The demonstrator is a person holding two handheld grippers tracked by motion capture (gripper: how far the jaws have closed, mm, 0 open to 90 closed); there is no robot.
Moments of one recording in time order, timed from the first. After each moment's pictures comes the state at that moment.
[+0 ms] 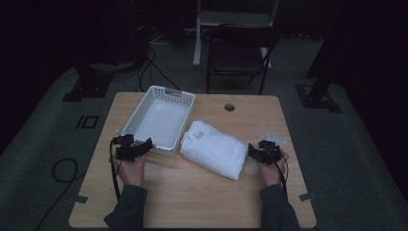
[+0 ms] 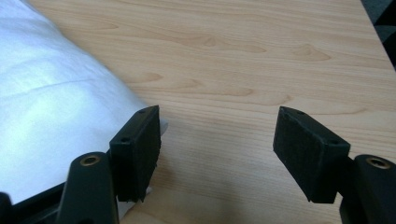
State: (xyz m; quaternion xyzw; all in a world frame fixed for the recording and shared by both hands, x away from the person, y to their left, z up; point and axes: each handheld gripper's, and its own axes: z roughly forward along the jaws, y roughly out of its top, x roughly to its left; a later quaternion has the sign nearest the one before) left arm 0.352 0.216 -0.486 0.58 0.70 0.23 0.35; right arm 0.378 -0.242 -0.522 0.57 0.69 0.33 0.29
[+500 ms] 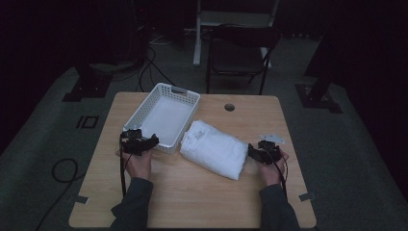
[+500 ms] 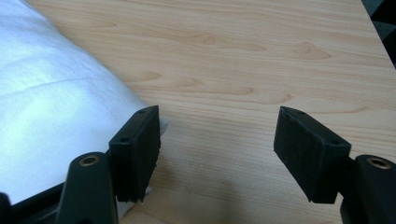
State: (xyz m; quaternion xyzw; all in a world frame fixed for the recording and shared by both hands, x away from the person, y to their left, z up) left arm 0.383 0.196 -0.489 0.60 0.69 0.27 0.30; right arm 0.379 -0.241 -0.523 0.57 0.70 0.32 0.29
